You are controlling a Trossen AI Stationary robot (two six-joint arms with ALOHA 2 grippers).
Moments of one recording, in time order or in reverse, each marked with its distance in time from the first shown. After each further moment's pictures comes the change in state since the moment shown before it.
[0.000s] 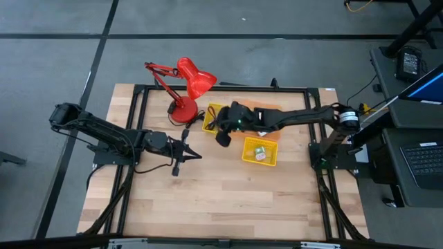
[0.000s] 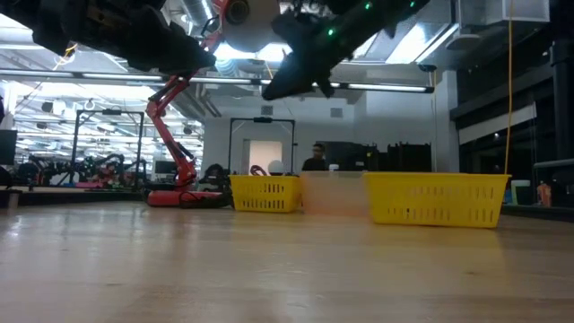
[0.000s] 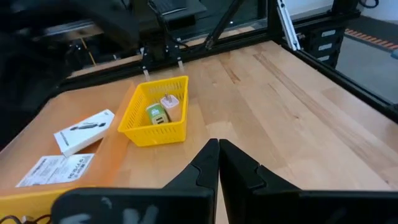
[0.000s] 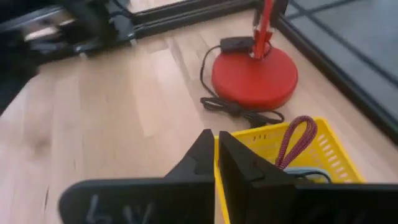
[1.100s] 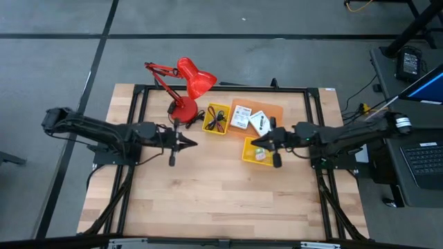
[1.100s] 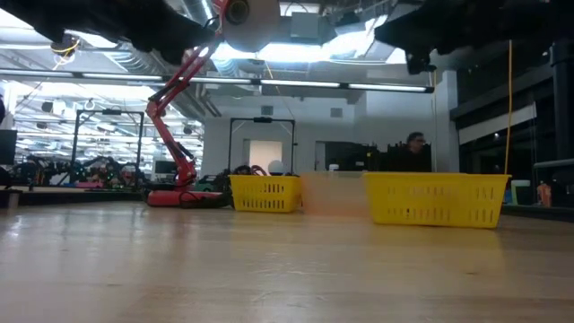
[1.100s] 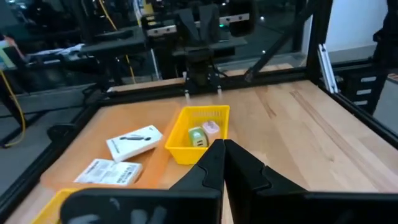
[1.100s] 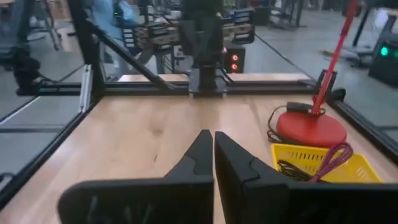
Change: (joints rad) left arm 0.080 -0.170 0.000 -0.049 -0.036 -0.075; right arm 0.187 -0.745 -0.810 0.511 -0.109 -0.163
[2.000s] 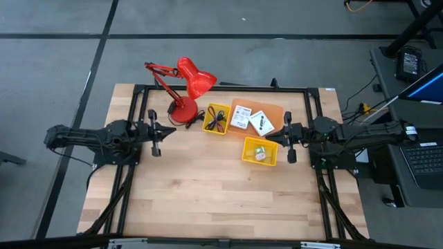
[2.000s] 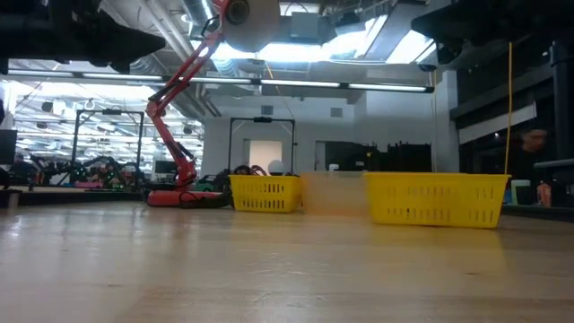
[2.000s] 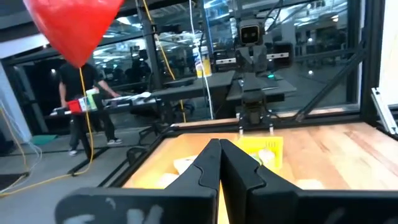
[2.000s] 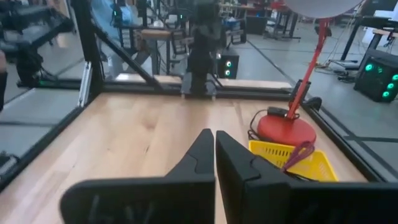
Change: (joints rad) left arm 0.085 -0.659 -0.295 -0.090 -0.118 0.075; right arm -0.049 -0.351 -0.045 -0.271 -0.035 -0.075
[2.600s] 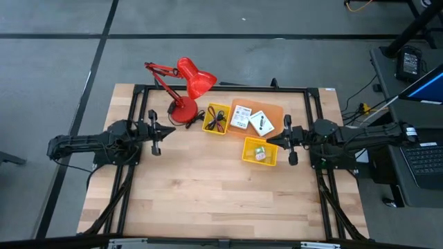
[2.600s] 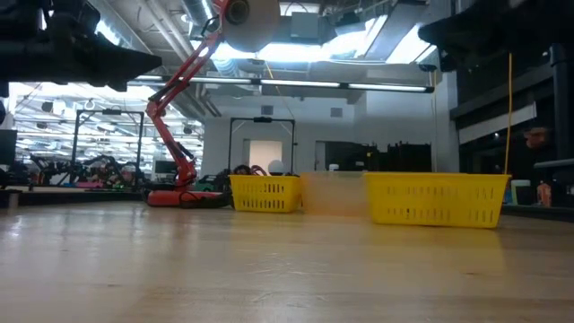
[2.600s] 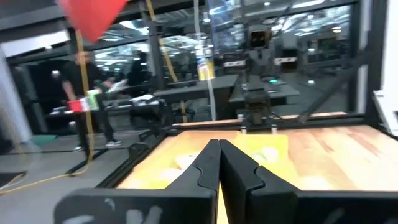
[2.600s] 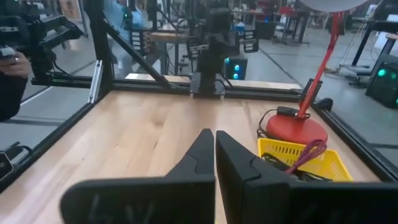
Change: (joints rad) left arm 0.153 -0.148 -0.113 -0.013 0.139 -0.042; right arm -0.001 -0.032 -0.068 0.045 -0.041 -0.014
